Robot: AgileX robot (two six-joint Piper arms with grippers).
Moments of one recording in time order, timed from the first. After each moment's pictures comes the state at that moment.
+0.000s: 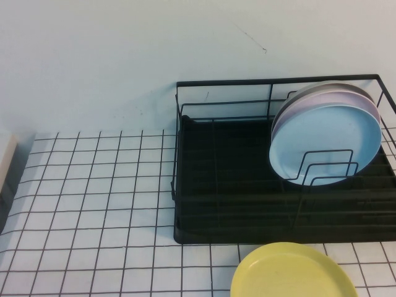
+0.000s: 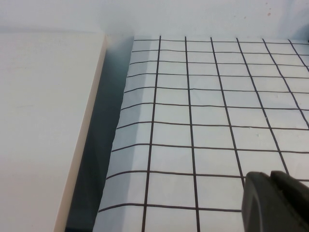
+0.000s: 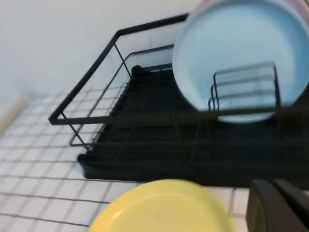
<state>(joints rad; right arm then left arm) -0.05 0.15 -0.24 0.77 0.65 -0.42 0.08 -0.01 0.02 -0.11 0.37 0.01</state>
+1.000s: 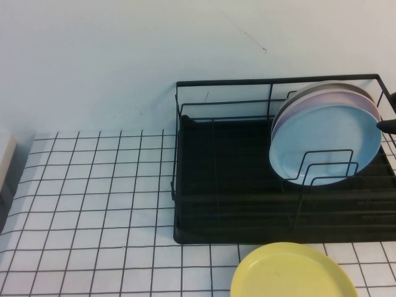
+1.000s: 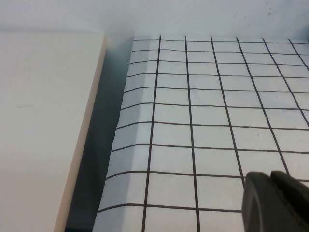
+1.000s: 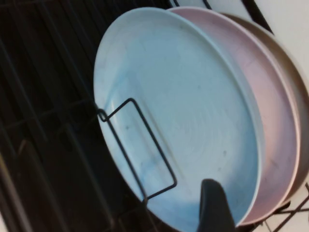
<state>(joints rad) -0.05 1.51 -1.14 0.82 0.68 -1.77 0.08 -0.01 0.02 -0.11 0.37 0.01</state>
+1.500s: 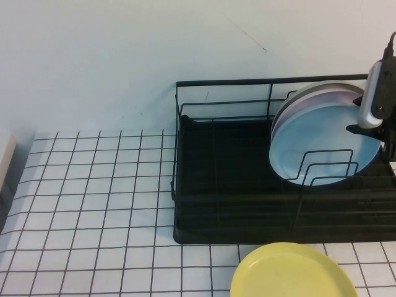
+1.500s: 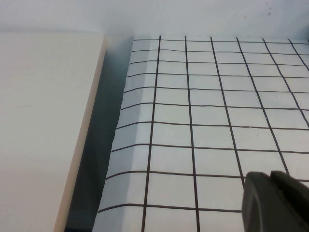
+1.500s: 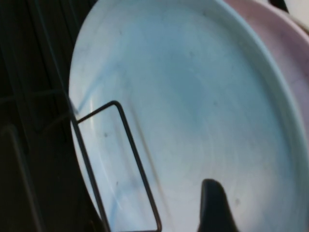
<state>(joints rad) 0.02 1.71 -1.21 0.91 0.54 -2.03 0.08 -0.01 0.02 -0.11 0.37 0.01</state>
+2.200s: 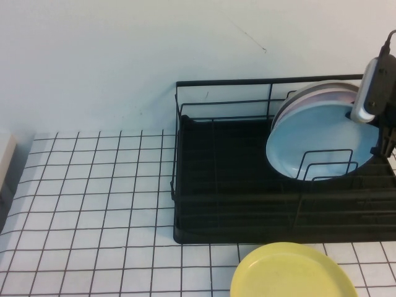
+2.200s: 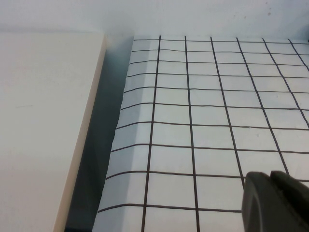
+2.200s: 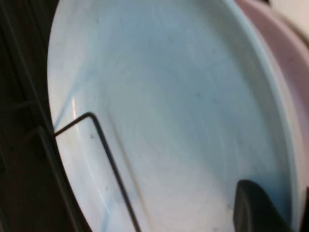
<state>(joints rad) 0.04 1.74 -1.21 0.98 0.47 -2.04 0.08 -0.01 0.02 -0.11 0.37 0.01</state>
